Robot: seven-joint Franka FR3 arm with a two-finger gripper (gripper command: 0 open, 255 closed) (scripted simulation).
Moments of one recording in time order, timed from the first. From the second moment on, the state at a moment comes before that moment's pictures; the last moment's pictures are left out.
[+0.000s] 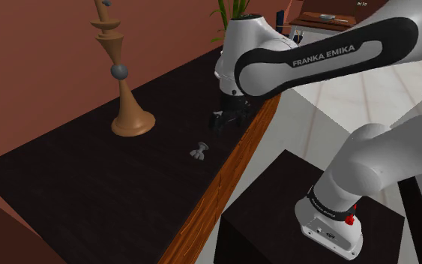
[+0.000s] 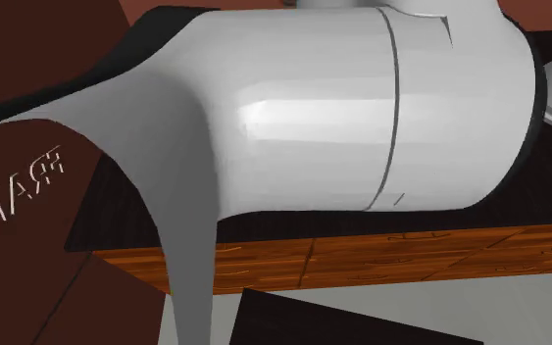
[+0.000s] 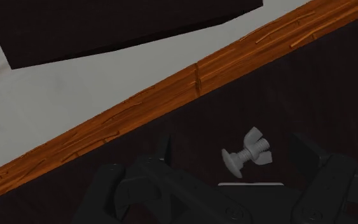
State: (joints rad) arm -0.02 -0.59 0.38 -2.61 0.20 2.08 0.38
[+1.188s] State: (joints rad) arm -0.28 -0.02 0.73 -2.53 -0.30 2.58 1.09
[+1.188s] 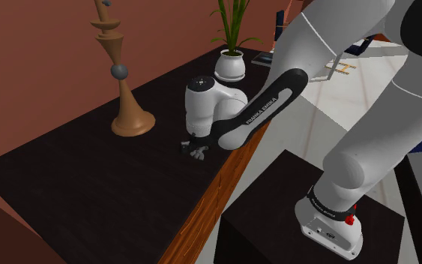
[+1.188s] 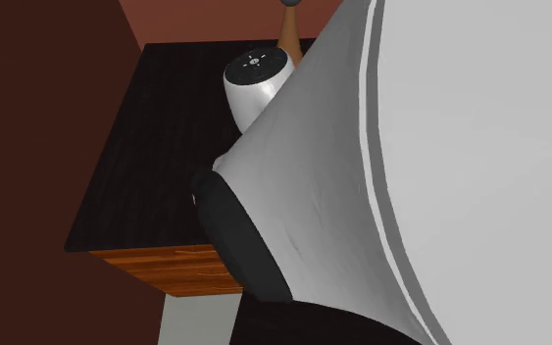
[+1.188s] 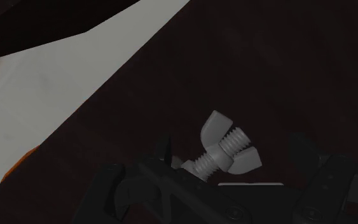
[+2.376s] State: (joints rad) arm -0.27 -0.08 0.73 -2.52 -0.22 2.53 1.03
